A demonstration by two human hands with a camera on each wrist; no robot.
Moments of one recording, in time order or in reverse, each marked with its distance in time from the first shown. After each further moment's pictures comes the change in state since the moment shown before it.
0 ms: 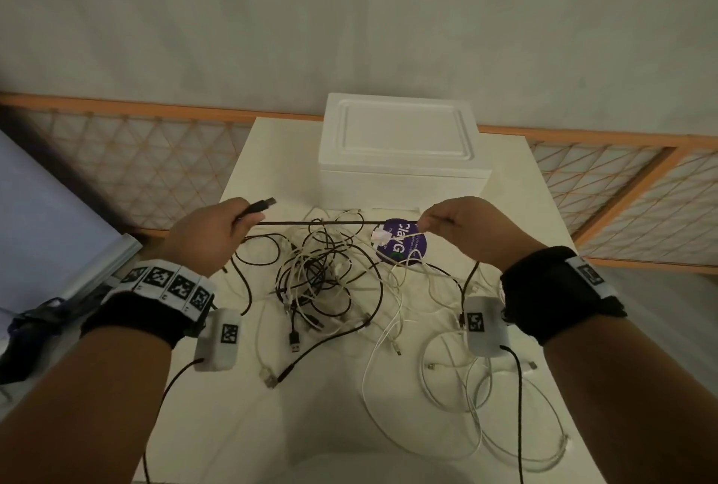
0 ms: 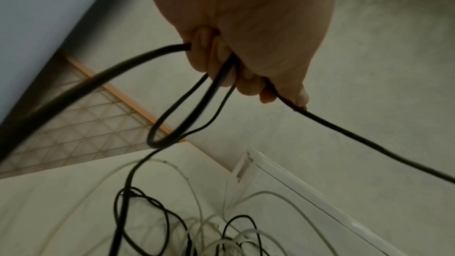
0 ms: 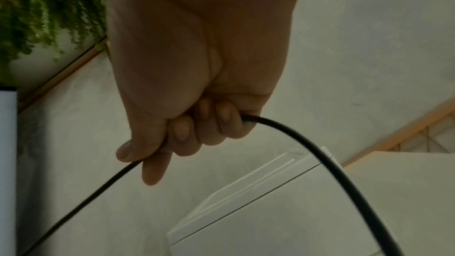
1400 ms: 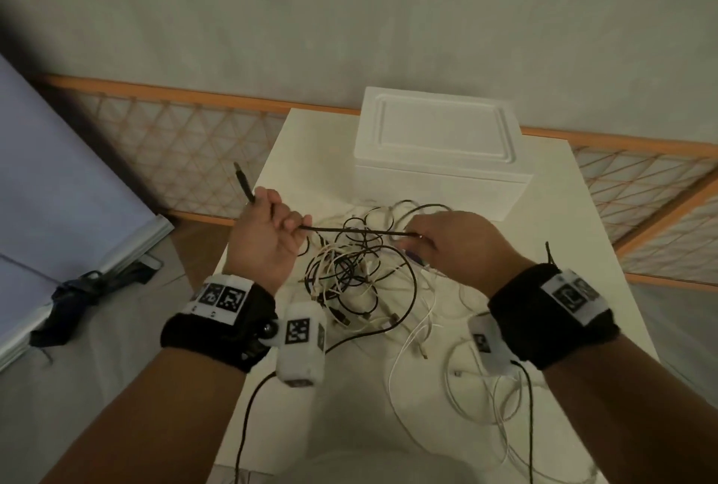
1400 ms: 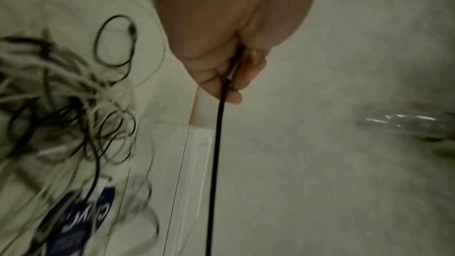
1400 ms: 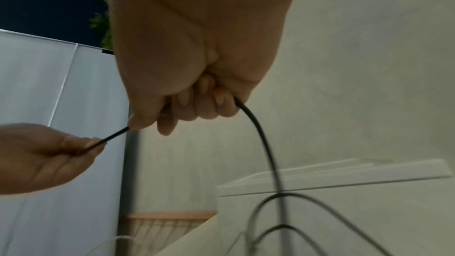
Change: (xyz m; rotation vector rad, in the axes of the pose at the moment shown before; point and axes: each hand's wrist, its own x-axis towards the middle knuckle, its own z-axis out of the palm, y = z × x) left_hand -0.012 0.063 0.008 -1.976 0.389 -0.617; right_hand 0.014 -0.049 0.037 -0.331 0.040 -0.285
